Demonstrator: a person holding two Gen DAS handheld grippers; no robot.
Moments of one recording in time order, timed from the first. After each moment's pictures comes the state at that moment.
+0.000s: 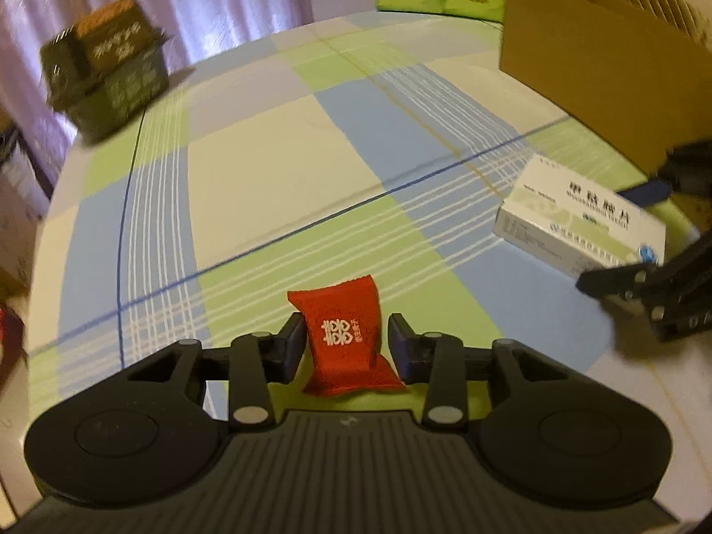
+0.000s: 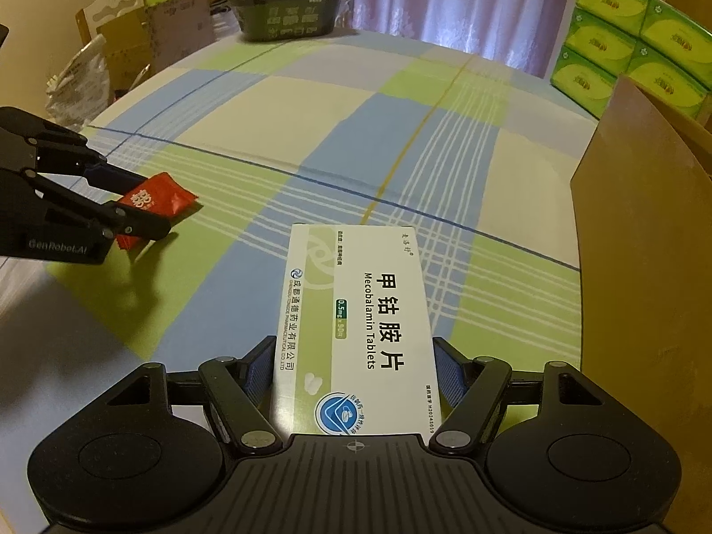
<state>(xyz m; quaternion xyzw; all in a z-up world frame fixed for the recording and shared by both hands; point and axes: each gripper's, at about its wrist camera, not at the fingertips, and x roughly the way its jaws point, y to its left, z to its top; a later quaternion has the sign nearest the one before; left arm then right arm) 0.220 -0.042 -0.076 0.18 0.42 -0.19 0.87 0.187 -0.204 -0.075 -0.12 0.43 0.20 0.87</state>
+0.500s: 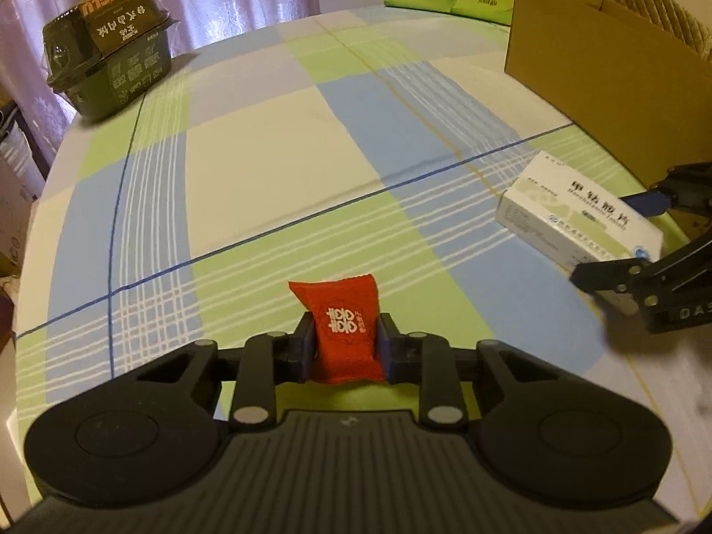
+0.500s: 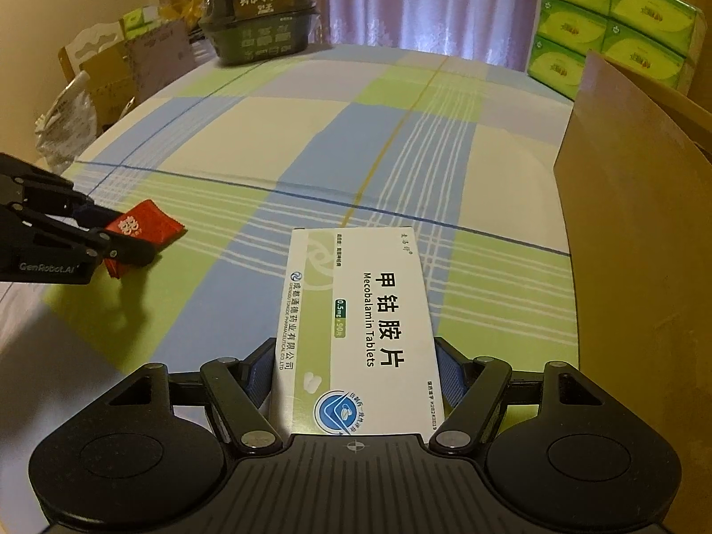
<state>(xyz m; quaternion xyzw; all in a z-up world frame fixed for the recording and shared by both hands) 0.225 -0.035 -0.074 0.13 0.44 -0.19 0.87 0.190 -0.220 -0.076 -0.07 0.42 0.19 0.88</state>
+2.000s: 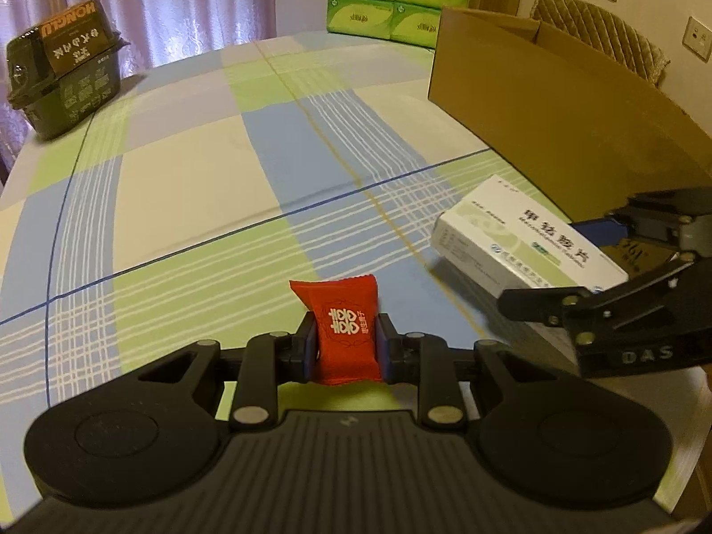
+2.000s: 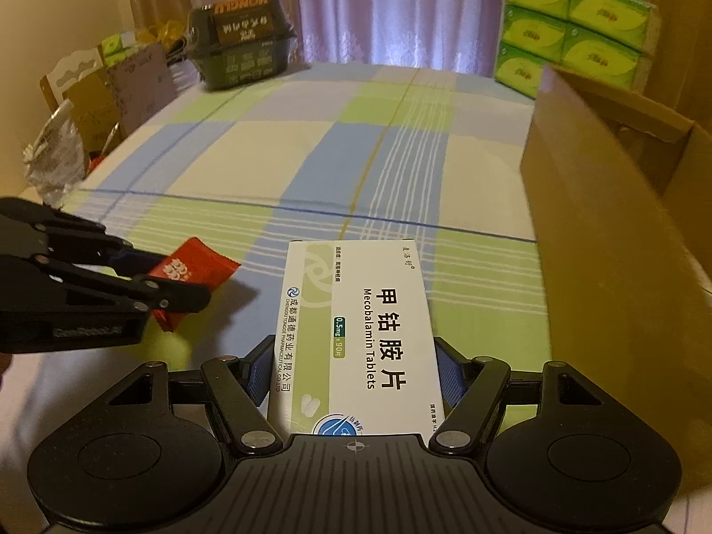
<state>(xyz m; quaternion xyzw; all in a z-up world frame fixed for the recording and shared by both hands) 0.189 -0.073 -0.057 0.09 0.42 -0.24 0.87 0.150 -0.220 -0.040 -0.04 0.41 0.15 0.90</state>
